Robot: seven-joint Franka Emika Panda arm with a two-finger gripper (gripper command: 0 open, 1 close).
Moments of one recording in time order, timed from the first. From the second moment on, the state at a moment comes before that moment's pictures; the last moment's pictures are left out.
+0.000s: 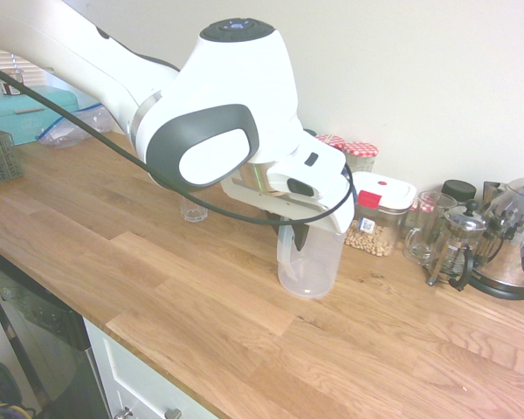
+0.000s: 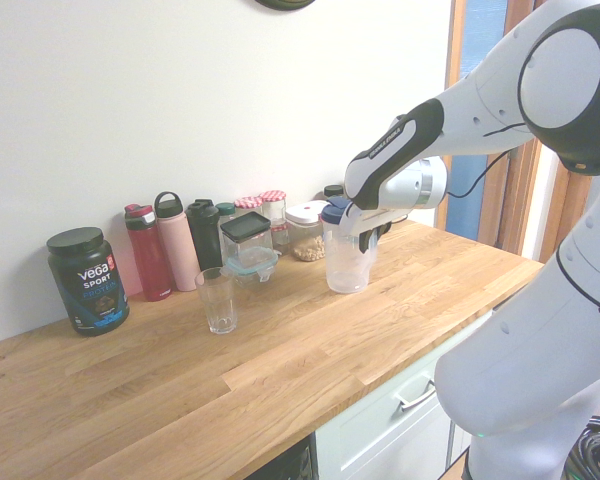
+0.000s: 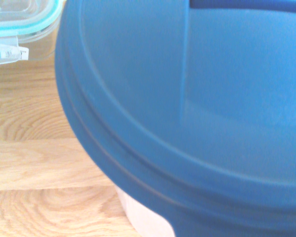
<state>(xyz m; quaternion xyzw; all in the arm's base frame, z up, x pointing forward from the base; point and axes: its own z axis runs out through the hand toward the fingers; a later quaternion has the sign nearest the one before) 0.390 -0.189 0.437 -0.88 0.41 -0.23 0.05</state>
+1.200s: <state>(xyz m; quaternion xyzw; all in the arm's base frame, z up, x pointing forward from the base) 0.415 -0.001 0.568 -1.00 0.06 0.02 -0.07</state>
